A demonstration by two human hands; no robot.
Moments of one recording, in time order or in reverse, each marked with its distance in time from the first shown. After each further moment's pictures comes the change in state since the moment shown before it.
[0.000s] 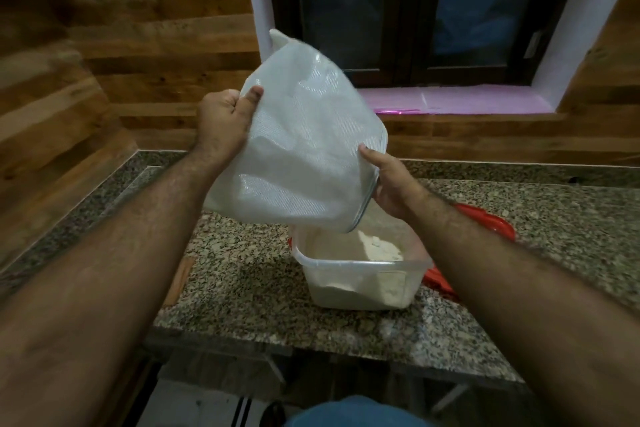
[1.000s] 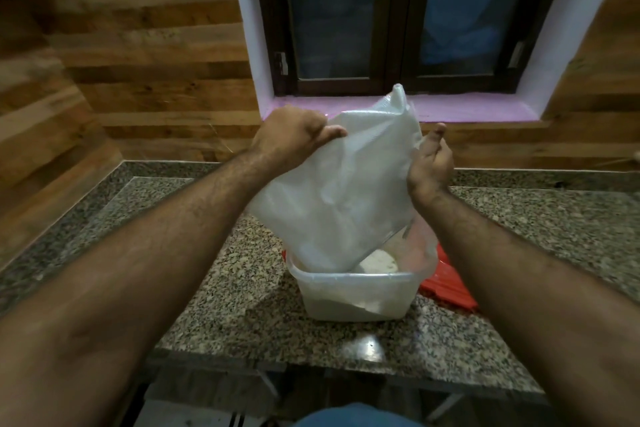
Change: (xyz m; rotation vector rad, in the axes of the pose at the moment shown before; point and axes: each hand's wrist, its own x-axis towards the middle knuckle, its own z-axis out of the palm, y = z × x) left_hand -0.005 0.051 0.071 0.537 -0.343 0.629; right_hand 0.009 -0.027 -0.039 -0.367 0.751 -0.371
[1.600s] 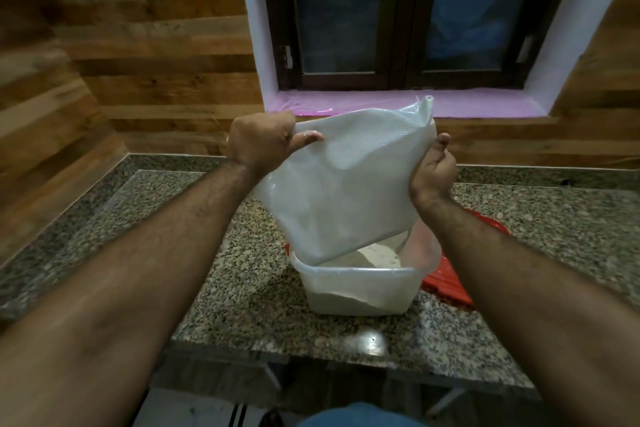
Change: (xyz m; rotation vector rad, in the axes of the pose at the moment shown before) left_hand -0.035 -0.050 0.021 0.241 0.391 0.077; right_hand -0.005 0.023 -0.002 -0.012 0.044 -0.059
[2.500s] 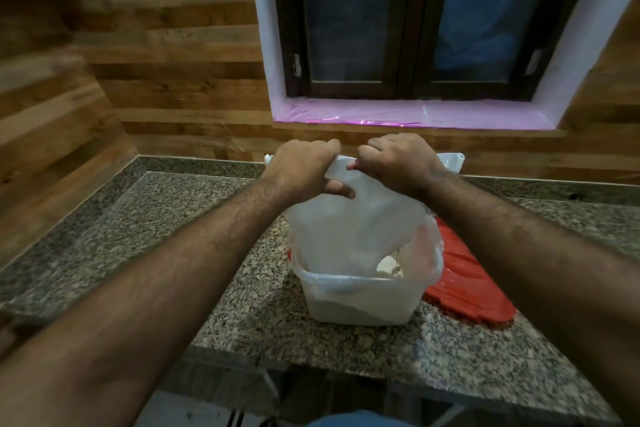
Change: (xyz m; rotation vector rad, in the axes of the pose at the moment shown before) left_hand 0.009 0.064 -0.009 -0.013 -0.566 -0.013; right_hand 0.013 -0.061 0.015 -0.795 -0.559 -1.615
